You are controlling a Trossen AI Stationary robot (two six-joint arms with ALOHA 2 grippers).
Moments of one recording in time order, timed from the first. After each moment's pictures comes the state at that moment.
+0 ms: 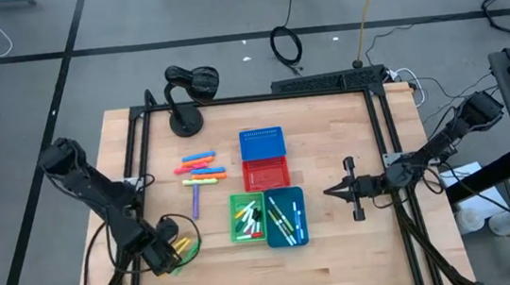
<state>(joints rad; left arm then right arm) -0.90 1.36 0.67 -0.78 0.09 -1.65 0.54 0.96 0.02 0.95 0.49 -0.11</state>
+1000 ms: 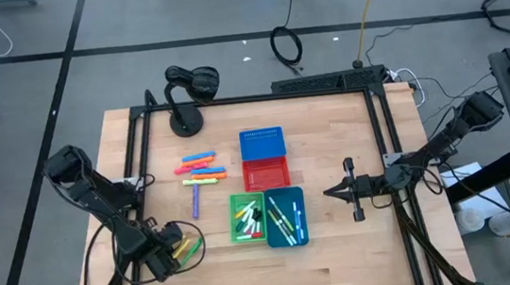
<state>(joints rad) -0.91 1.52 0.68 -0.77 -0.03 -1.41 0.54 0.96 0.02 0.92 0.50 -0.04</state>
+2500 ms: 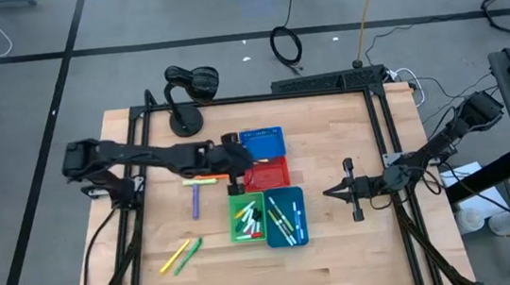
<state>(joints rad) 0.03 1.58 1.11 -0.39 -0.24 0.19 0.54 0.96 0.02 0.88 0.50 -0.07</state>
